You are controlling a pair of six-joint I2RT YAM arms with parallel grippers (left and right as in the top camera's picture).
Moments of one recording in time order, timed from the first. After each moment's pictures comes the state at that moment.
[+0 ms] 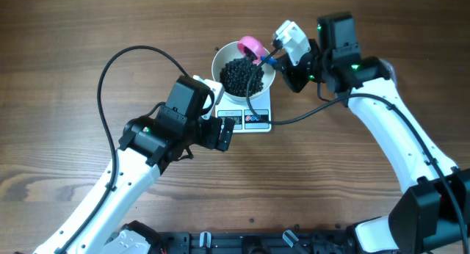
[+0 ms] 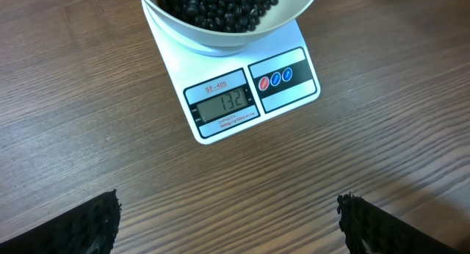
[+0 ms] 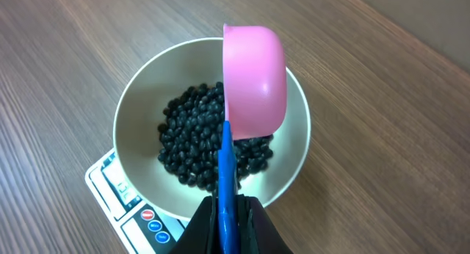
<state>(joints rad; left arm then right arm) -0.52 1.25 1.05 -0.83 0.06 -0.17 0.28 1.63 1.31 -0.54 -0.42 -0.44</state>
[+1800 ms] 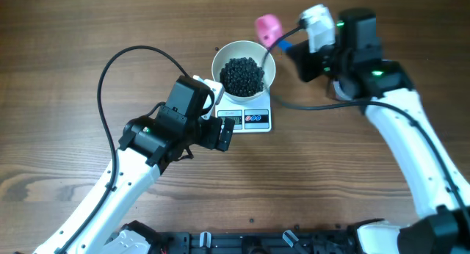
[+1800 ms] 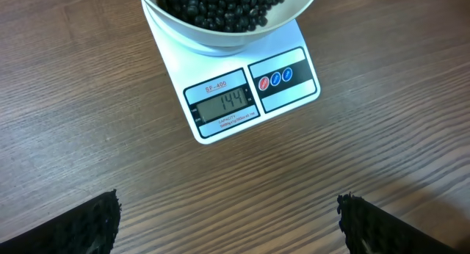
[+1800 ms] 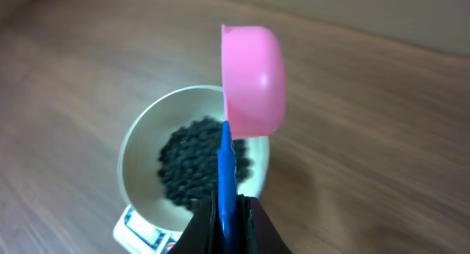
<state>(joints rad) -0.52 1.25 1.05 -0.83 0.06 -0.17 0.18 1.49 1.31 -0.53 -0.38 -0.07</state>
